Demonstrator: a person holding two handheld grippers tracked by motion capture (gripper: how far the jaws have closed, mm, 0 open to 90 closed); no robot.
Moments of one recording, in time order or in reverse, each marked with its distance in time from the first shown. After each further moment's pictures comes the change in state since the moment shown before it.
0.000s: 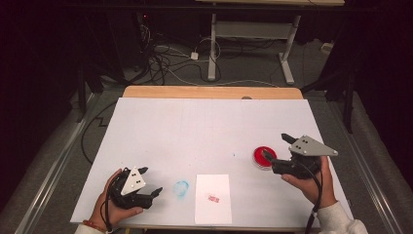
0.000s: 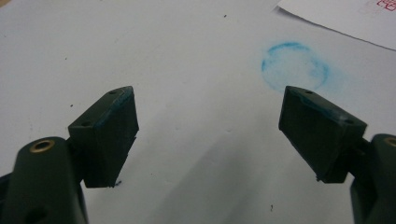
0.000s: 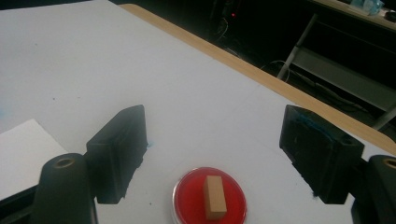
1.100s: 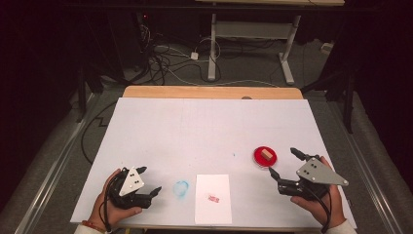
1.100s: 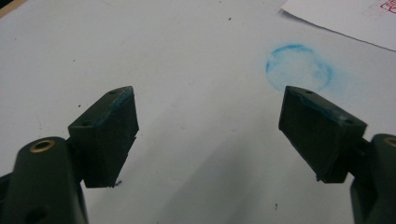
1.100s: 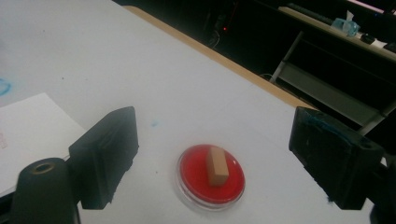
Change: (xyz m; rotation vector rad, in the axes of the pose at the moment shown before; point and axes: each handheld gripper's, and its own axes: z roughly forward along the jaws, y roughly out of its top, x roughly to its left) left arm 0.001 -0.001 -0.002 -0.017 0.022 0.014; right arm 0.020 -0.034 -0.031 -0.059 -0.047 -0.060
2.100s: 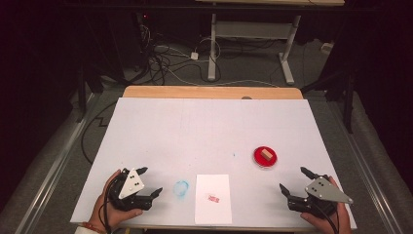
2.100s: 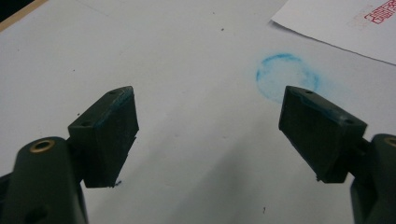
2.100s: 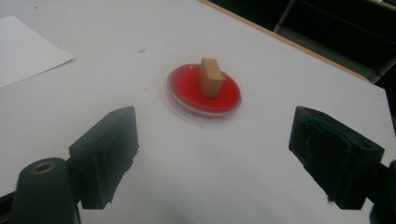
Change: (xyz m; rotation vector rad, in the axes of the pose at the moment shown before) left arm -0.006 0.003 -0.004 -0.024 -0.001 0.013; right arm -0.001 -0.069 -0.012 0.097 -0.037 0.045
